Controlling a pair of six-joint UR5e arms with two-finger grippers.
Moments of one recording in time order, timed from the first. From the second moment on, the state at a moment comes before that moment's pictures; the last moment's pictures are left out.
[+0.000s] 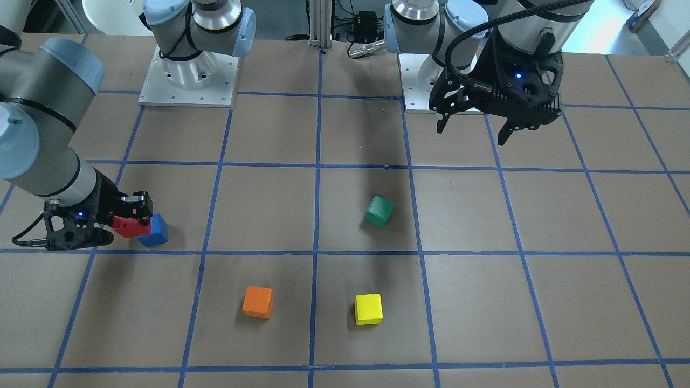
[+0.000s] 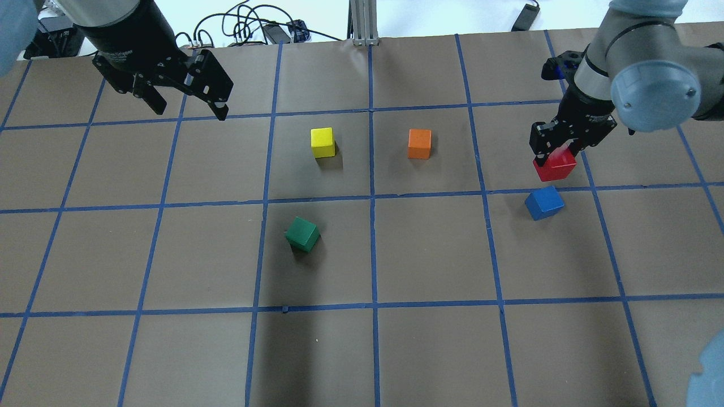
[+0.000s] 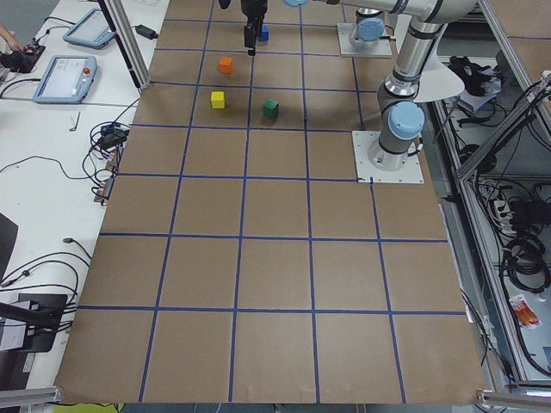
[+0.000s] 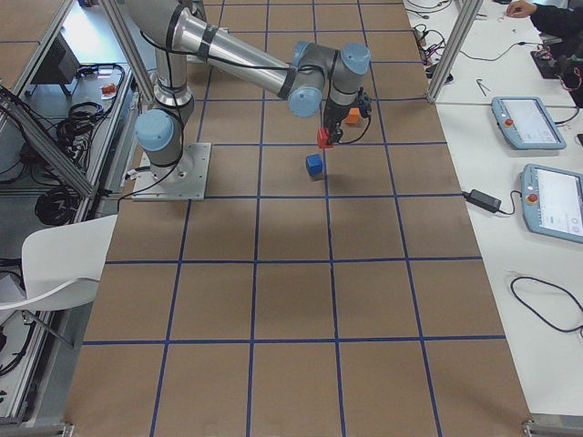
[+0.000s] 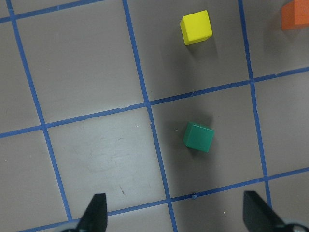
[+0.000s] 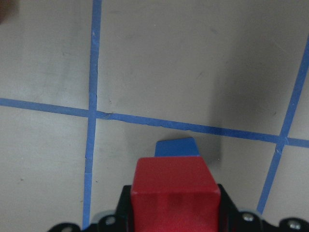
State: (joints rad) left arm -1.58 -1.62 -1.41 -1.67 1.53 0.19; right arm 1.36 -1.32 1.73 -1.86 -1.56 -0.35
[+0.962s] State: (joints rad) left arm -1.58 -1.62 -1.41 -1.67 1.54 0.19; right arm 1.33 -1.34 1.89 -2.04 -1.56 -0.39
